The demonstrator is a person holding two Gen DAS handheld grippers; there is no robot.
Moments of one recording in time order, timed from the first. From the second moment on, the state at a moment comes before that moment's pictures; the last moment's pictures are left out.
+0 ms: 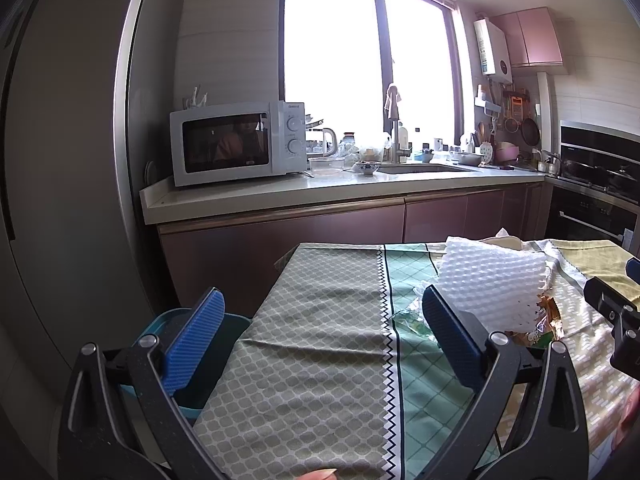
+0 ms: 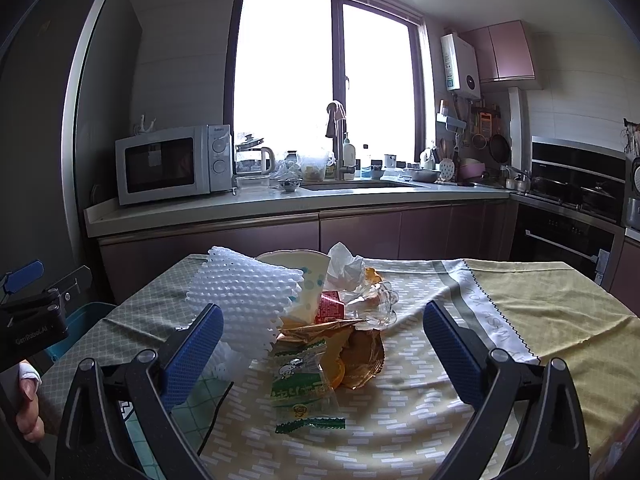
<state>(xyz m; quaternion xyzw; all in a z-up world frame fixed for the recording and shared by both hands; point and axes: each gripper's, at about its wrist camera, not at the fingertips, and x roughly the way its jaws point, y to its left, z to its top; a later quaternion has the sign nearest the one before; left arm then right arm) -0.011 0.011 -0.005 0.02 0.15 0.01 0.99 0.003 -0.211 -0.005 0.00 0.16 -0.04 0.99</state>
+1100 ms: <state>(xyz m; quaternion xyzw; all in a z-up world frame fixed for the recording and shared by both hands) -0.014 0.013 -0.004 0.02 0.15 0.01 0.99 0.003 -0.209 -0.004 0.00 0.16 -0.04 0.99</state>
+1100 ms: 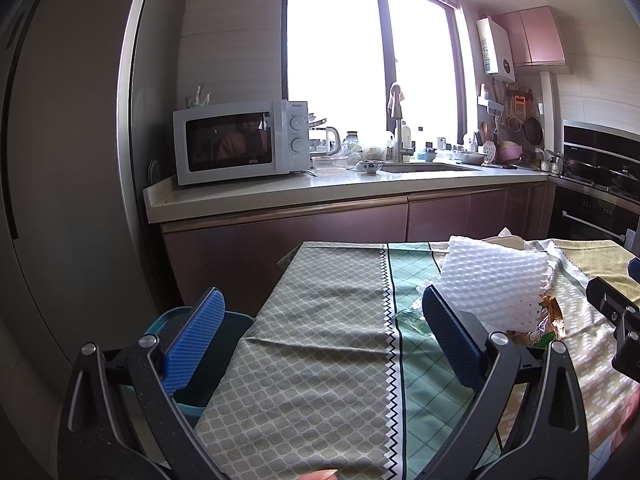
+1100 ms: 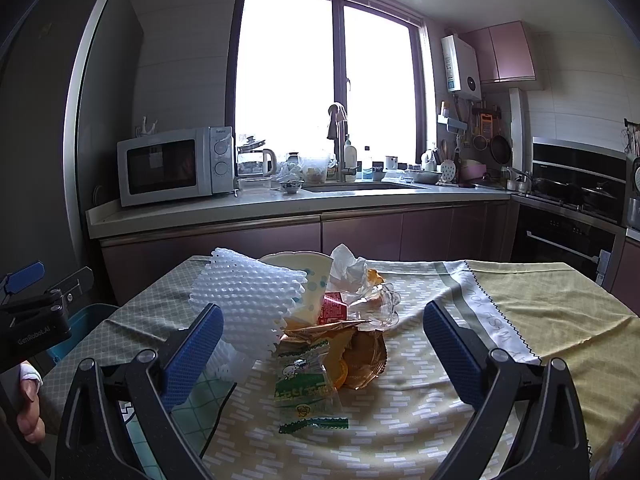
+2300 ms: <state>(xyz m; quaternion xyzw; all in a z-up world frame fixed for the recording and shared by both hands) -0.001 0.005 -0.009 0.03 0.17 0.00 0.99 0.012 -0.211 -0.010 0.00 0.17 -0.03 0.99</state>
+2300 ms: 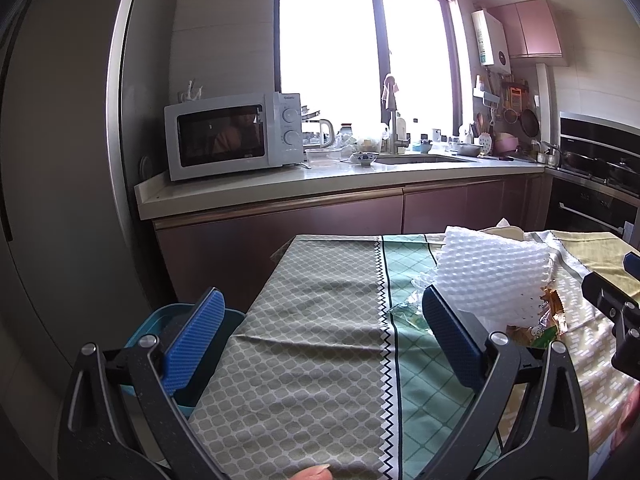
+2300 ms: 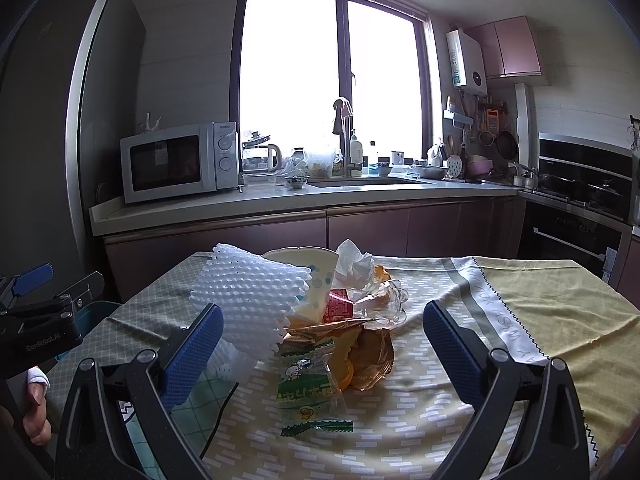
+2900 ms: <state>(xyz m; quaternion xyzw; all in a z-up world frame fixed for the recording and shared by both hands) 0.044 0.001 -0.013 0.03 0.21 -0.05 0.98 0.038 -0.216 -0.015 0.02 0.21 0.02 0.98</state>
